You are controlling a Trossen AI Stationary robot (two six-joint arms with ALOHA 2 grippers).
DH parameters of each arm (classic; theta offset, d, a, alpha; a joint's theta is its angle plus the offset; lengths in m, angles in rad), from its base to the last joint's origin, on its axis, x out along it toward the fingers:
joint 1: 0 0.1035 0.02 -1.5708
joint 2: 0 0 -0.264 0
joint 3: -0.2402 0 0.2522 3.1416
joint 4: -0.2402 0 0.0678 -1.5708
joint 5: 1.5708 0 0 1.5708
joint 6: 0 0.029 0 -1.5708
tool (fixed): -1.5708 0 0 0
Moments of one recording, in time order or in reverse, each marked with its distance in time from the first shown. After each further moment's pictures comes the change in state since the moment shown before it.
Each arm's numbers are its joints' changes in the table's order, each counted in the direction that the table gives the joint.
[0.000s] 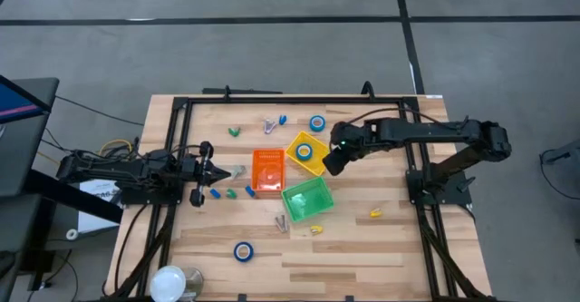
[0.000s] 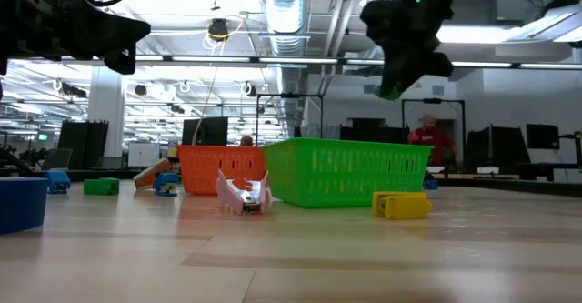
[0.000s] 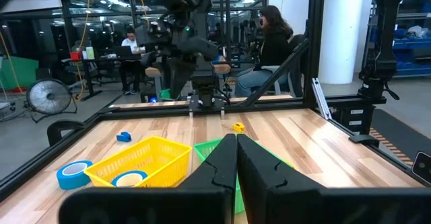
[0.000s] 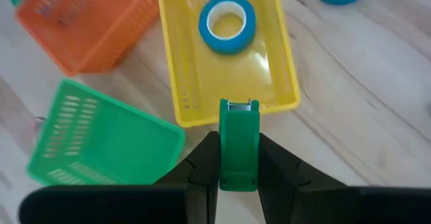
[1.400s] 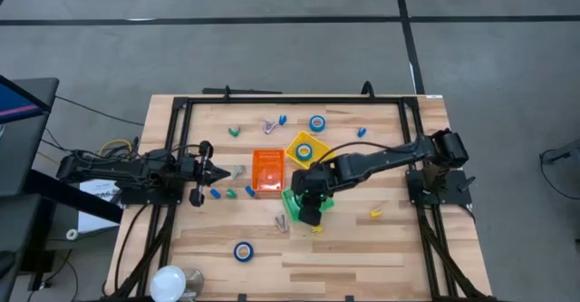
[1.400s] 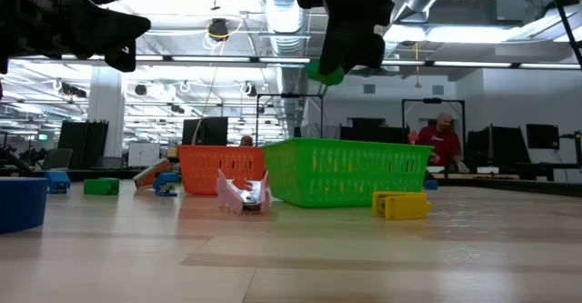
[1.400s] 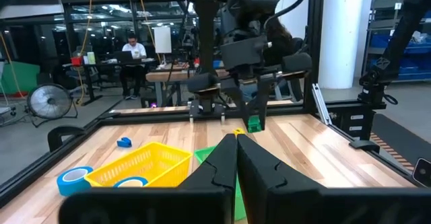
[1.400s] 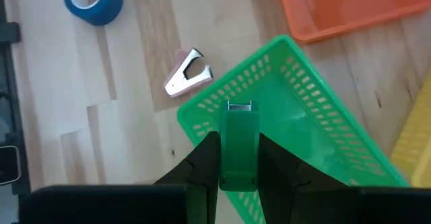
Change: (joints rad) left arm 0.000 0.000 0.000 0.022 0.000 0.000; right arm 0.306 0.392 -0.338 0.068 0.129 -0.236
